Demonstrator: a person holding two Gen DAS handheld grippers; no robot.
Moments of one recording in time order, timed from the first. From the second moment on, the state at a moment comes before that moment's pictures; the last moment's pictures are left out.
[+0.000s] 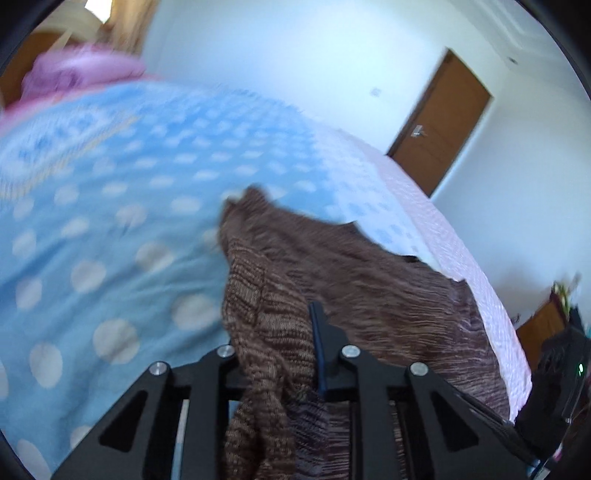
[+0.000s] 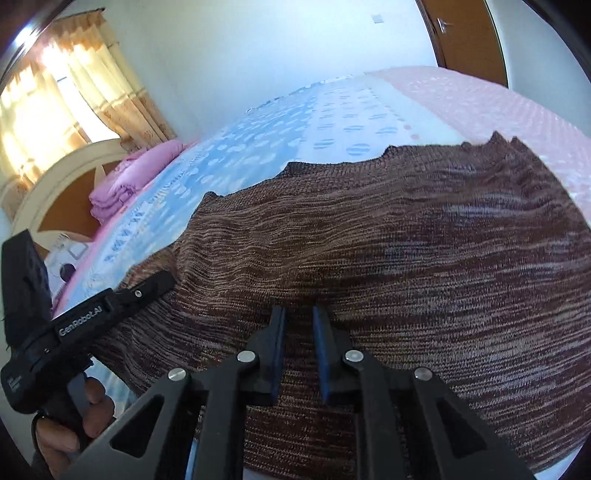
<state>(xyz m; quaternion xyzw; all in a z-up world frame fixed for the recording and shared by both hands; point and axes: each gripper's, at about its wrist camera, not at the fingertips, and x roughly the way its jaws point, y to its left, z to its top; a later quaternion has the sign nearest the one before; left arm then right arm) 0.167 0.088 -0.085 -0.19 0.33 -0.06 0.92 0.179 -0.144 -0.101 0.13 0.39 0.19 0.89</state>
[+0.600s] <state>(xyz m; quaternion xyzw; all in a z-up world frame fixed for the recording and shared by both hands) 0.165 -0.018 -0.076 -0.02 0.32 -0.18 0.93 0.233 -0.197 -0.047 0.22 0.40 0.26 0.85</state>
